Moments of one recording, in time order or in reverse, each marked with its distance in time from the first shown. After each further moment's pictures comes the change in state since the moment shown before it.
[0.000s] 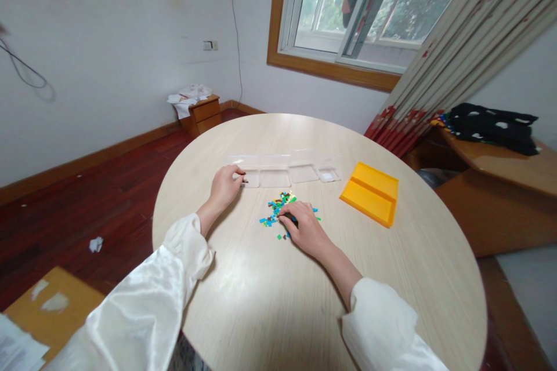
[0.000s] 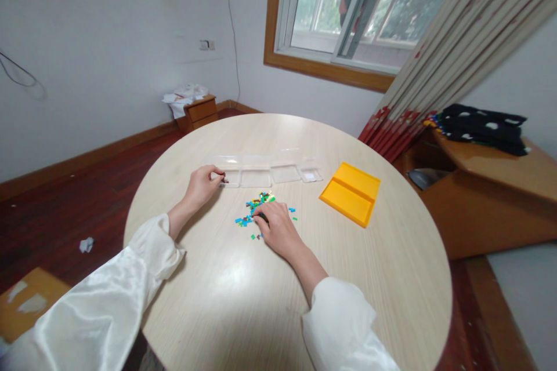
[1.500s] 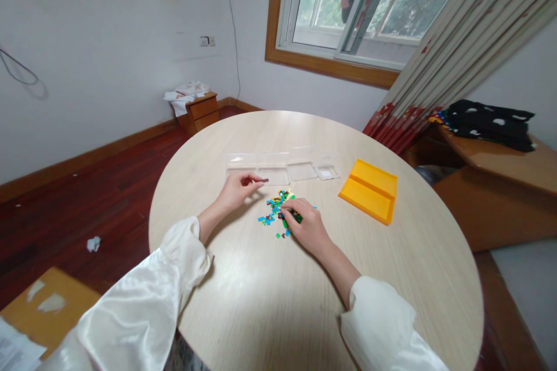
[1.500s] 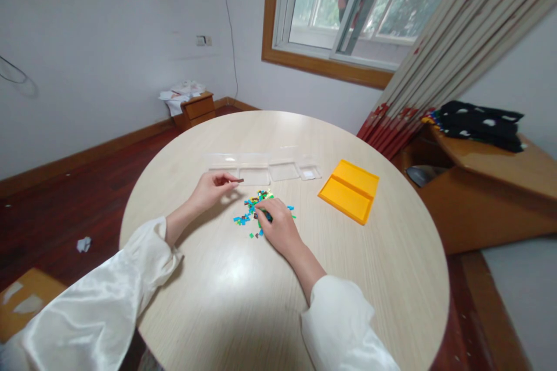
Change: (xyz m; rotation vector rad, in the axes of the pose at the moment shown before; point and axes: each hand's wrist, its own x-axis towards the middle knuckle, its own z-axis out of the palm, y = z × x) left_hand -0.015 0.034 0.007 -0.689 -0.271 -0.111; right_hand 0.002 0.003 0.002 0.079 0.206 -0.018
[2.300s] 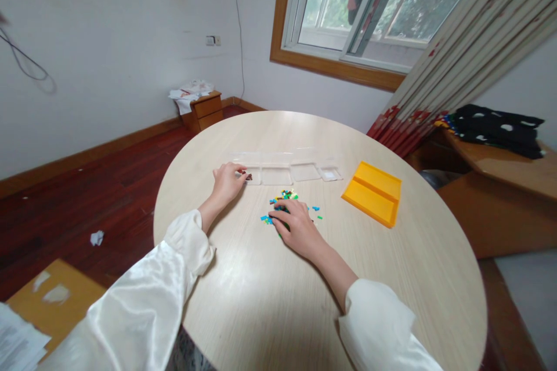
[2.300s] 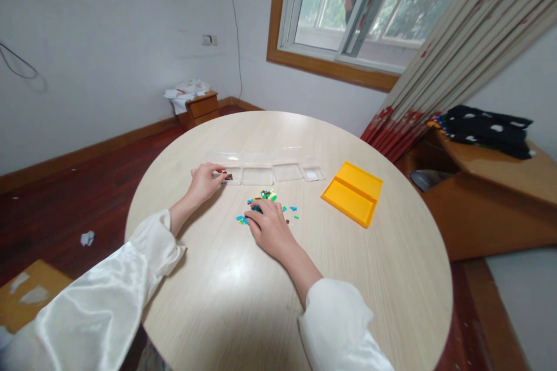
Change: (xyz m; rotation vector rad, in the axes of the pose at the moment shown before) left_hand 0.014 -0.019 -0.025 0.735 0.269 0.016; right_hand -0.002 -0.010 0.010 -0.181 -0.234 -0.105
